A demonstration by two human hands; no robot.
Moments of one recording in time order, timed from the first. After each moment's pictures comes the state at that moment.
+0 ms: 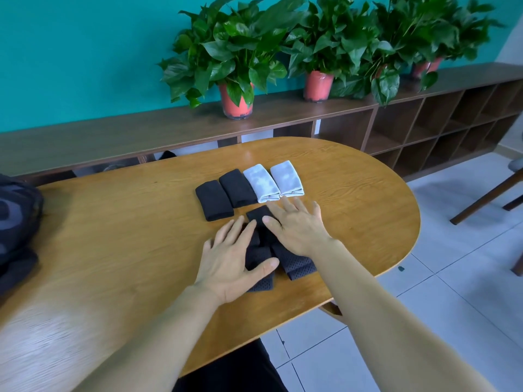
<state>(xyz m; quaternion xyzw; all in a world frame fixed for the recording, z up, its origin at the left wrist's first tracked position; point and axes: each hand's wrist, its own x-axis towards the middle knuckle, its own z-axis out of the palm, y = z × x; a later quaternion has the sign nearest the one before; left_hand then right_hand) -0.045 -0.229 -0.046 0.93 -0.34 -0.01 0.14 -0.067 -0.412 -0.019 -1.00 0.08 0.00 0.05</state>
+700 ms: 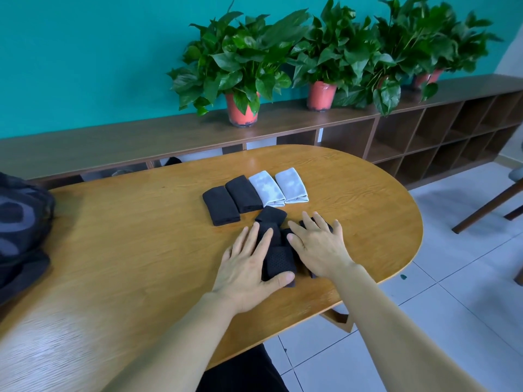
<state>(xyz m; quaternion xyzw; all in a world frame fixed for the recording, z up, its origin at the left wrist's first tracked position) -0.055 -0.237 -0.053 0.92 -0.36 -0.05 0.12 -0.099 -0.420 -0.035 -0.99 0.11 -0.02 0.03</state>
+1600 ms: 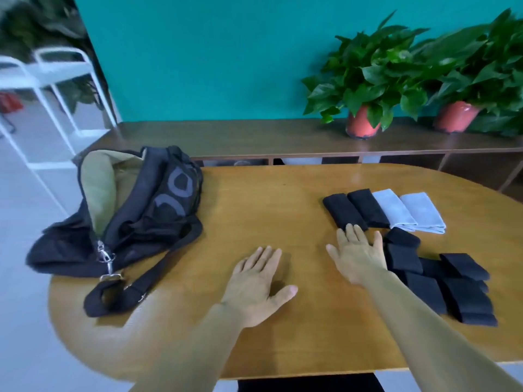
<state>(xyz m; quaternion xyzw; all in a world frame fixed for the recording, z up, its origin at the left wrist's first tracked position) -0.035 -0.028 -0.053 0.96 -0.24 -0.09 0.11 -0.008 -0.264 -0.036 -0.99 0.10 0.10 -0.06</state>
